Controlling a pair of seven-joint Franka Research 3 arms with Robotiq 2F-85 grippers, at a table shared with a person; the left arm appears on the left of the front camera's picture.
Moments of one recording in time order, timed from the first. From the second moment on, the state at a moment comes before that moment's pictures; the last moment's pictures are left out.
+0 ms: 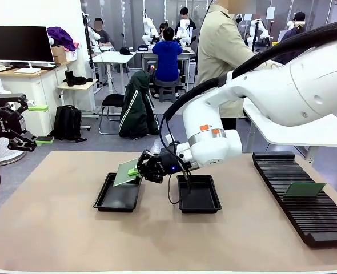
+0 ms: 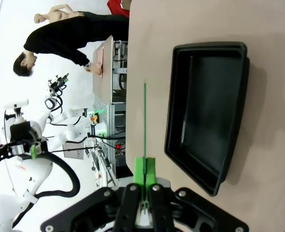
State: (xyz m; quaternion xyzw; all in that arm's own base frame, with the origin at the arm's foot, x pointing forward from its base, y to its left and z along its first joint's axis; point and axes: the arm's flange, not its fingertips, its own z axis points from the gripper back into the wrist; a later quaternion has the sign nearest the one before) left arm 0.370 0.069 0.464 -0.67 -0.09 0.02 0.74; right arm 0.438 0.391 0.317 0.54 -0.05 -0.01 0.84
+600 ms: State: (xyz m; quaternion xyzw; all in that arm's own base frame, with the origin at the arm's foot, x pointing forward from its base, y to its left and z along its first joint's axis) left arm 0.370 0.069 0.464 -0.67 -0.09 0.02 0.74; right arm 0.456 0.406 0.280 0.52 -0.05 -0.04 0.85
